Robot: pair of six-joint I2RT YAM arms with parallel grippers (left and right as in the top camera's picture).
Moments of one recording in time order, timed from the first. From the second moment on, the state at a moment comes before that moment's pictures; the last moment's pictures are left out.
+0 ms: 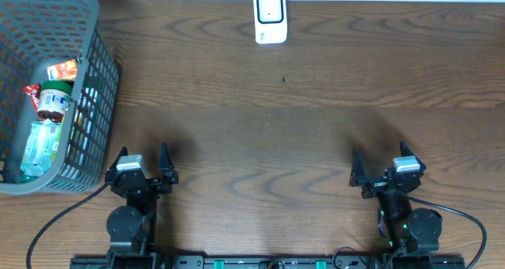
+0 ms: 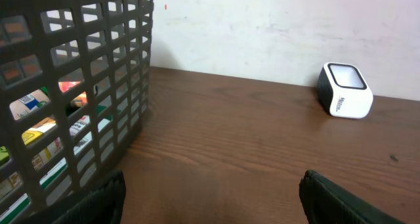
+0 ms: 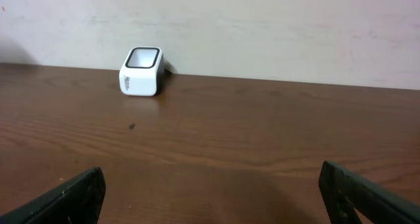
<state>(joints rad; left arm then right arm) -0.03 0.01 0.02 -0.11 -0.11 -0.11 0.04 0.01 0.01 -0.06 -0.10 -0.01</state>
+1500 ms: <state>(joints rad) -0.03 1.22 1.92 -1.48 0.08 -0.08 0.04 0.01 0.01 -0.06 -0.10 -0.01</state>
